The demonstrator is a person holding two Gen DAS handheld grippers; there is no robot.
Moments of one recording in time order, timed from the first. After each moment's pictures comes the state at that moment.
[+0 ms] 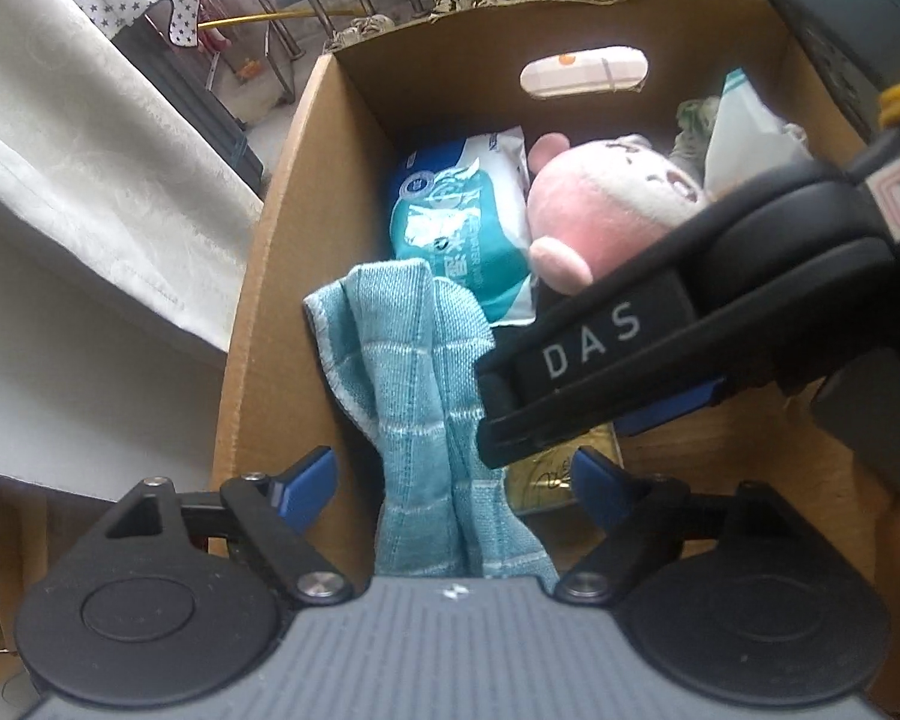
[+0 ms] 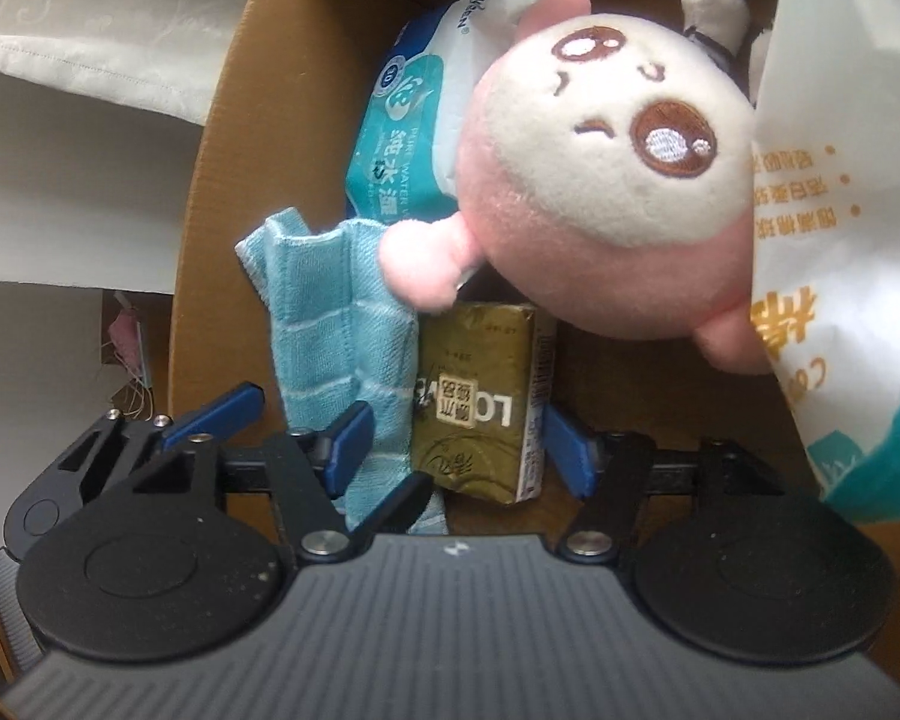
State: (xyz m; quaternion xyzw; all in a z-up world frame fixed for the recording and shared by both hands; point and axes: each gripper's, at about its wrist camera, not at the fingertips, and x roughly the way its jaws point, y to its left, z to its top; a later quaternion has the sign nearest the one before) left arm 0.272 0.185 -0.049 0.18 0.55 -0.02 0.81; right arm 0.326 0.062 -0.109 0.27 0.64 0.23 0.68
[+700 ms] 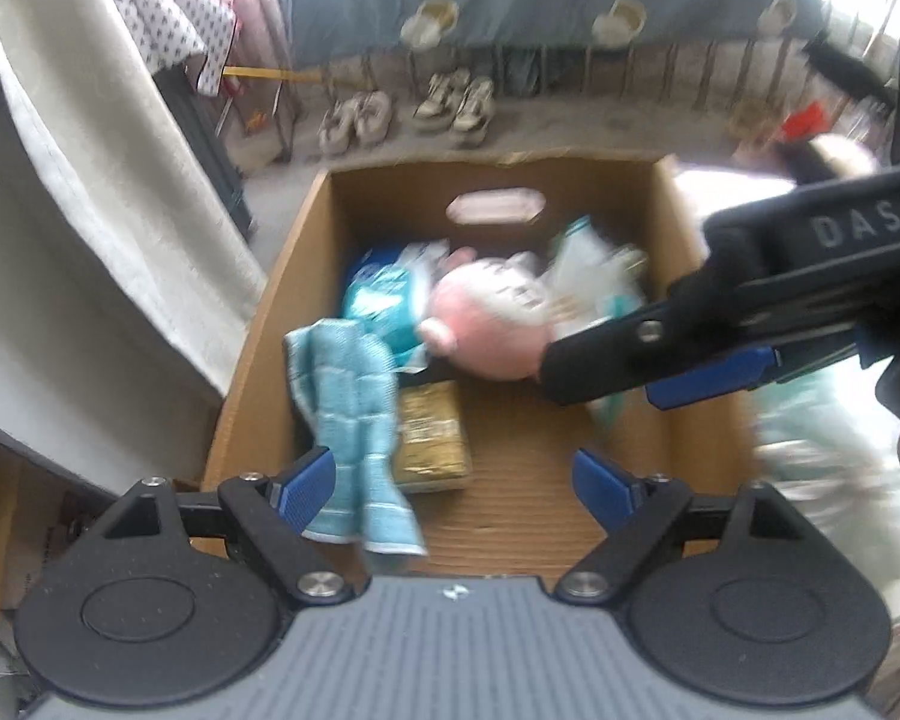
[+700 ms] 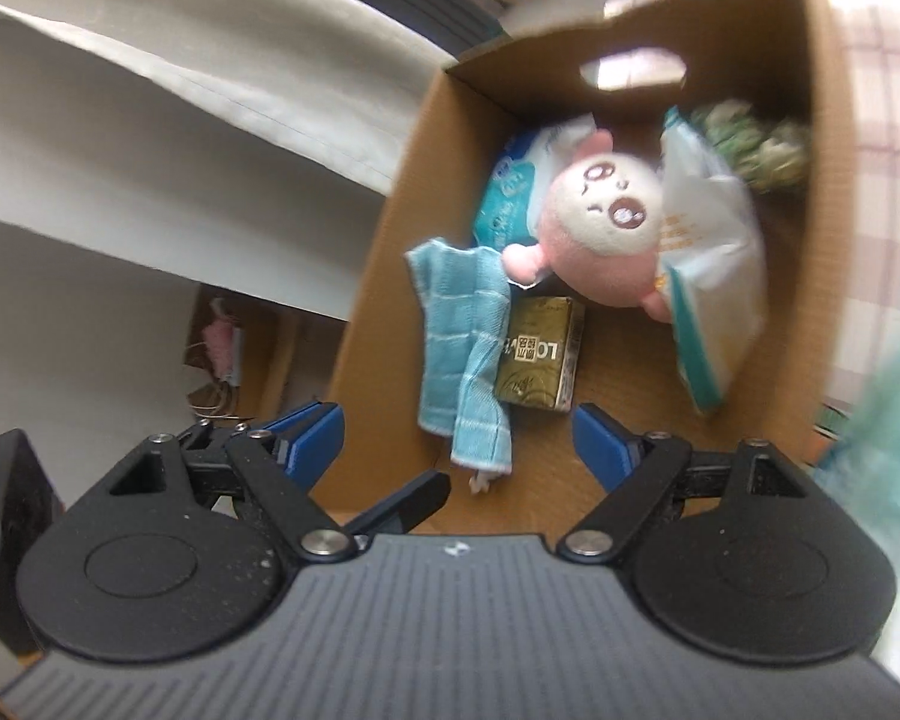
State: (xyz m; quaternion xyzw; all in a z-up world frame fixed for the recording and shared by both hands) left arm 0.180 0.145 0.051 0.09 0.48 -0.05 0.87; right arm 0.250 -0.042 0.017 0.29 0.55 0.30 0.73
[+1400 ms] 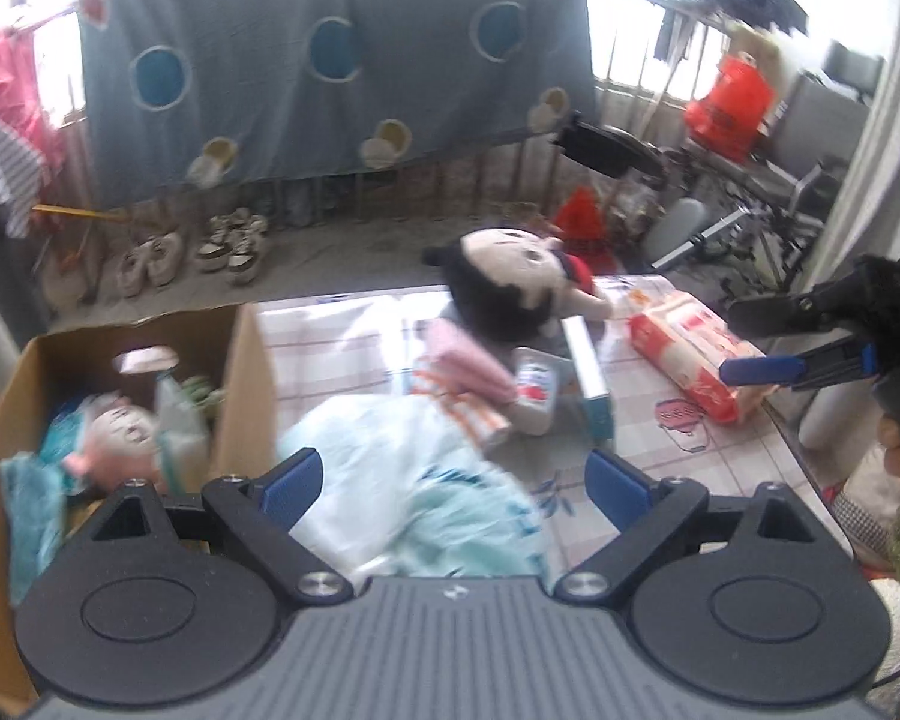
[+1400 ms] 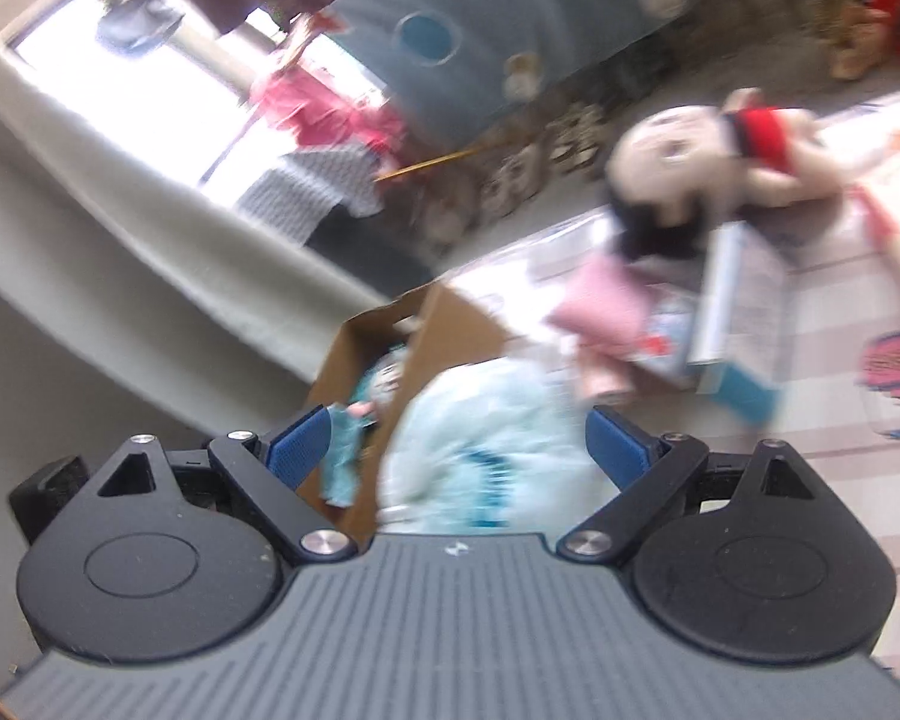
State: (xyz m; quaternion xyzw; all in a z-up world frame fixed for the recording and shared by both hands) left arm 0.110 -0.068 0.077 0.06 0.38 -0.23 0.90; right arm 0.068 -0.400 0.054 0.35 0.37 0.19 0.84
